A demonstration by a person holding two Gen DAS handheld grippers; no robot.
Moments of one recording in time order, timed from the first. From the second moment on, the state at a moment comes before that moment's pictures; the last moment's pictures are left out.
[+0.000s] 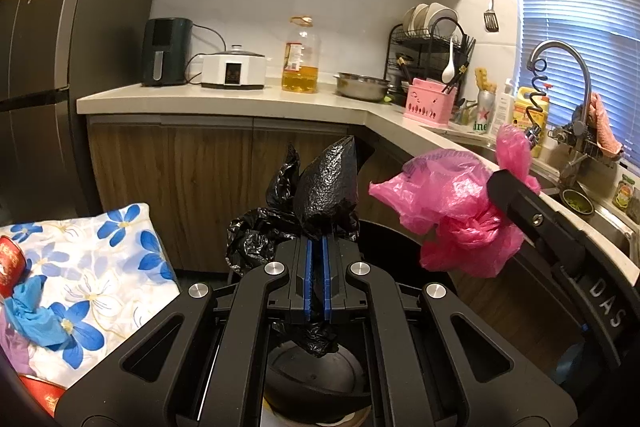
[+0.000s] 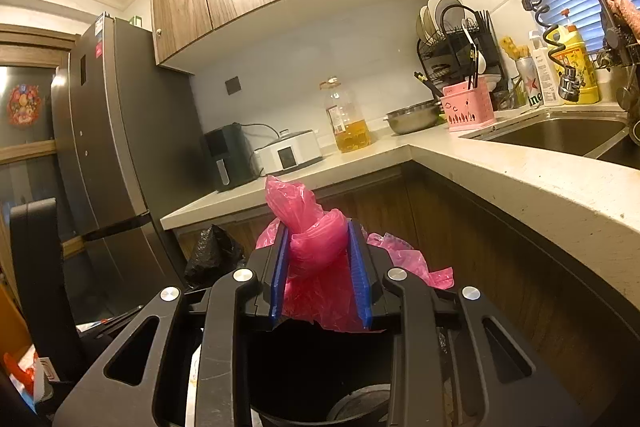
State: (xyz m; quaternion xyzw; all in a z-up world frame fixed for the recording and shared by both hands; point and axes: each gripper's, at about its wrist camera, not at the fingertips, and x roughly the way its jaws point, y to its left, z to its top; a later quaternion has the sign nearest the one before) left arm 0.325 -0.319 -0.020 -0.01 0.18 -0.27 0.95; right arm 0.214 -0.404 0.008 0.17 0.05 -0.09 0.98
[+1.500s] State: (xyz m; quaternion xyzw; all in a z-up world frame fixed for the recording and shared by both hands) left arm 0.217 -0.204 -0.011 -0.02 0.16 -0.11 0.98; right arm 0.129 -0.351 0.009 0.13 0.09 -0.12 0.98
